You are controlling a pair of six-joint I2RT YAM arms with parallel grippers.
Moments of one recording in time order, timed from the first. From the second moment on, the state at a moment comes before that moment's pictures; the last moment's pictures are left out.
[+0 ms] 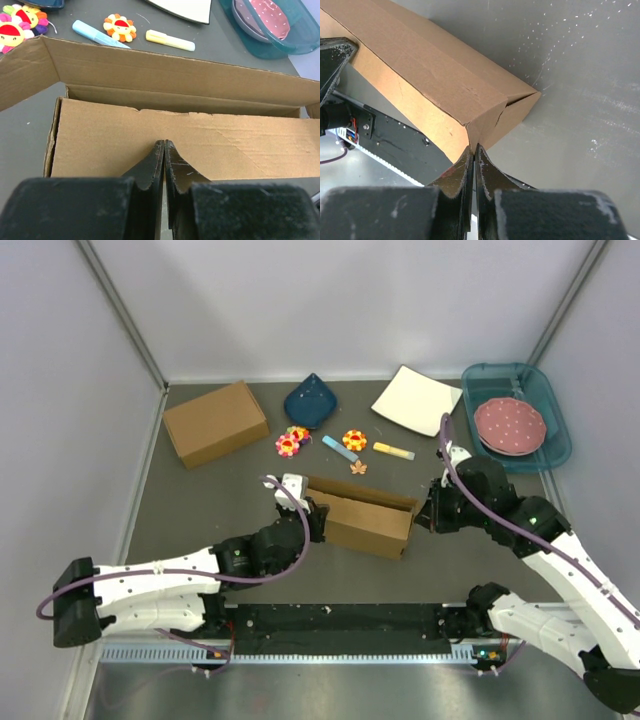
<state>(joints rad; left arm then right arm) -1.22 0.98 0.61 0.06 -0.71 -0.59 0.61 0.82 1.01 -0.94 -0.10 0.49</state>
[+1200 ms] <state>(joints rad) -1.25 1.05 0.64 0.06 -0.83 -0.63 0.61 0.84 1.05 -0.97 -0.13 0.58</state>
